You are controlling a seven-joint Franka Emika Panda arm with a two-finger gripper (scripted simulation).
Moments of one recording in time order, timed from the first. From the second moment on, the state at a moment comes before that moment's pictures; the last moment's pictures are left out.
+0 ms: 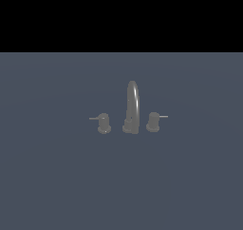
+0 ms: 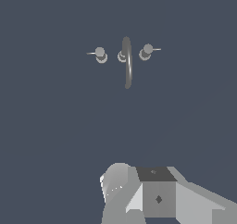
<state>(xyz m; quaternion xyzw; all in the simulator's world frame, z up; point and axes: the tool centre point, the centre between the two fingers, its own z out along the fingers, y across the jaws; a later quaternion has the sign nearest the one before) -0.258 -0.014 0.479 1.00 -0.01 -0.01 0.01</state>
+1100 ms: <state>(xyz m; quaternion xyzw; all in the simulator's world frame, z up) -0.238 0.025 0.423 0.99 -0.11 -0.01 0.01</state>
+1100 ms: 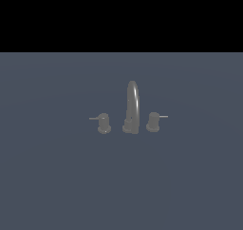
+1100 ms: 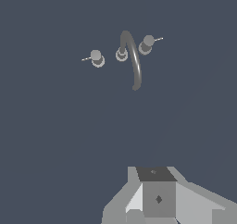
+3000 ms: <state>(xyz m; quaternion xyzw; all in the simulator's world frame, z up) -0.097 0.118 0.208 0.88 -0.48 -0.01 0.00</state>
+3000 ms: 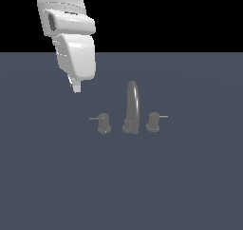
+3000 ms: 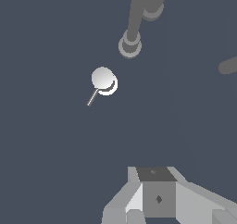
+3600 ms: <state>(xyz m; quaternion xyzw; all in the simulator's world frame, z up) -0.048 0.120 0.150 0.82 -0.57 0.00 0.00</state>
